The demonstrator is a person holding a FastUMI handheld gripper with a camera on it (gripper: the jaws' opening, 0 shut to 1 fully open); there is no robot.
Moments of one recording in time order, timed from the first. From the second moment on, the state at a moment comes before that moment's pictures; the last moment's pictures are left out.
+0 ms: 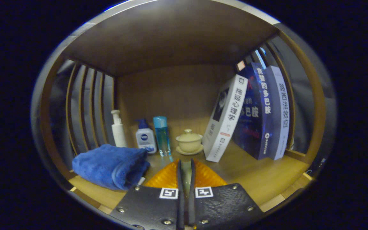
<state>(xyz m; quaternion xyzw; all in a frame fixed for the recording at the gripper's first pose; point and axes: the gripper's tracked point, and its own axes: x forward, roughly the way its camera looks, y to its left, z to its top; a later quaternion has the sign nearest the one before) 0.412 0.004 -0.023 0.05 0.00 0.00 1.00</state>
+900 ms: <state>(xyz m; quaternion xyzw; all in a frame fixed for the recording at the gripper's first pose) 0.311 -0.014 0.028 0.03 0.02 -0.03 1.00</state>
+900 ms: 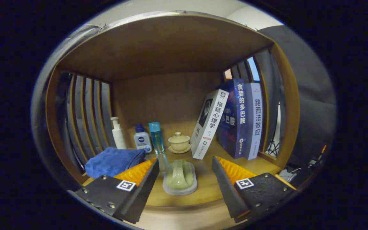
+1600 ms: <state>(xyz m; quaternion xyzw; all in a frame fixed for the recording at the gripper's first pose) 0.128 -0.002 0.078 0.02 -0.02 0.00 1.00</state>
